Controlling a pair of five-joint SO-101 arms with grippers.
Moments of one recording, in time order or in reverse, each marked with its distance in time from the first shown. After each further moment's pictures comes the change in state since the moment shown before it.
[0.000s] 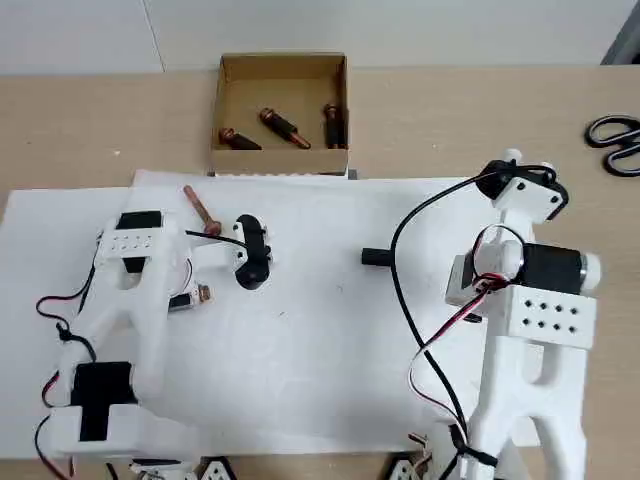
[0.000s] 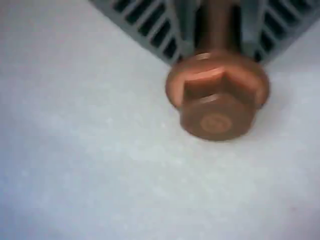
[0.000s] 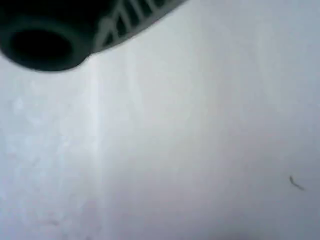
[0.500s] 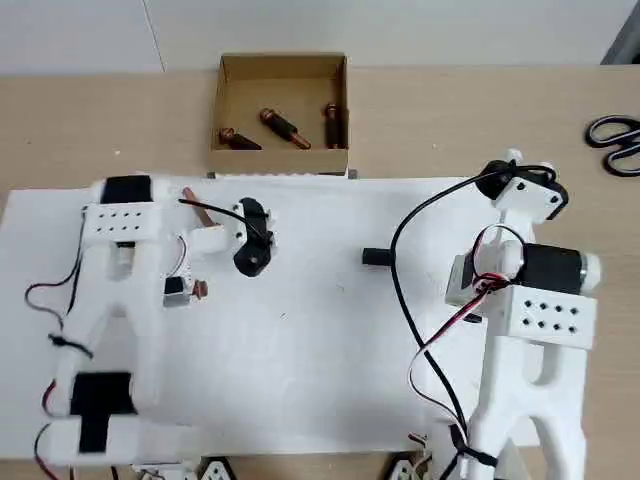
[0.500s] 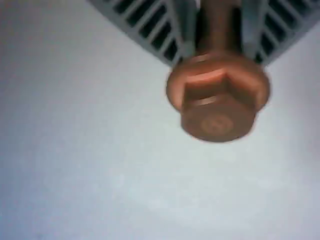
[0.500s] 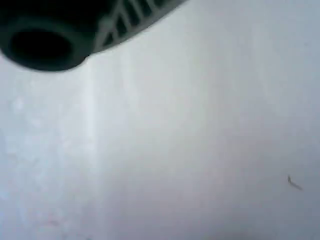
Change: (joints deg) left arm 0.7 -5.7 -16.2 24.5 0.3; right arm 0.0 0.0 0.0 0.0 0.0
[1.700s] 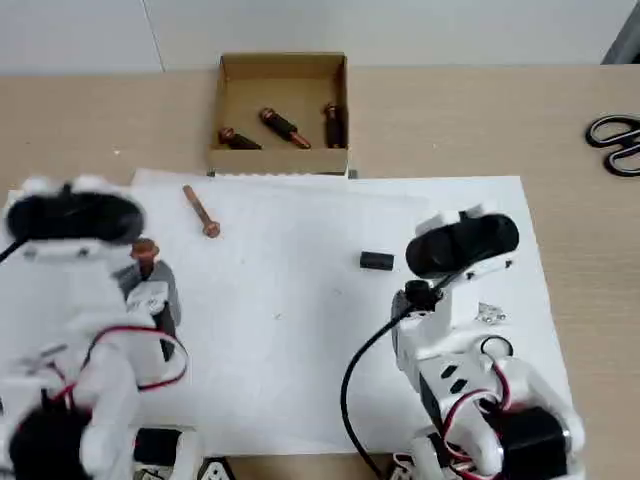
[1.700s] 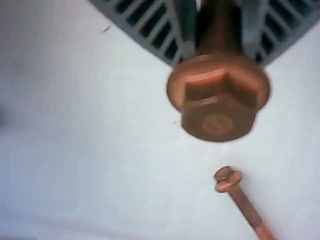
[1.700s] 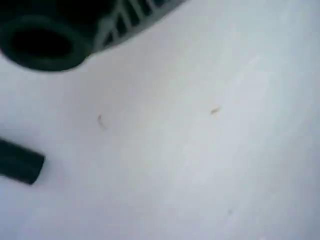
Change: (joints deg) left arm 4.5 -66.2 14.8 -5.9 92.0; right arm -24.1 -44.0 16.8 -7.9 0.0
